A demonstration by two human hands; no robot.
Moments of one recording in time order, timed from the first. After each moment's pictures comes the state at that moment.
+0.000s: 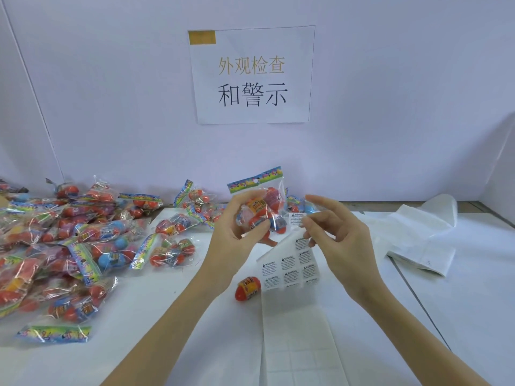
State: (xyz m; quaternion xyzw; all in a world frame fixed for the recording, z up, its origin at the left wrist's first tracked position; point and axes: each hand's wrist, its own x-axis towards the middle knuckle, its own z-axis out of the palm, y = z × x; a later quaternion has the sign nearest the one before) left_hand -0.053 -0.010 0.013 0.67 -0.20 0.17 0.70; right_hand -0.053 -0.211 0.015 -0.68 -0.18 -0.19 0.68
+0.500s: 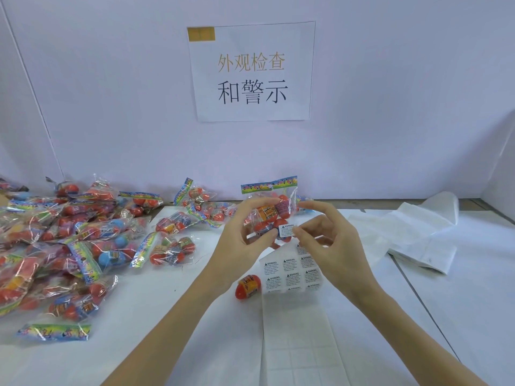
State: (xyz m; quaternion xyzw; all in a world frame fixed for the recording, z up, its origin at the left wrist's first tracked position) left_hand -0.054 -0.012 0.010 0.71 -0.21 0.12 0.66; right_hand -0.052 -0.207 0.006 -0.76 -0.19 -0.18 0.60
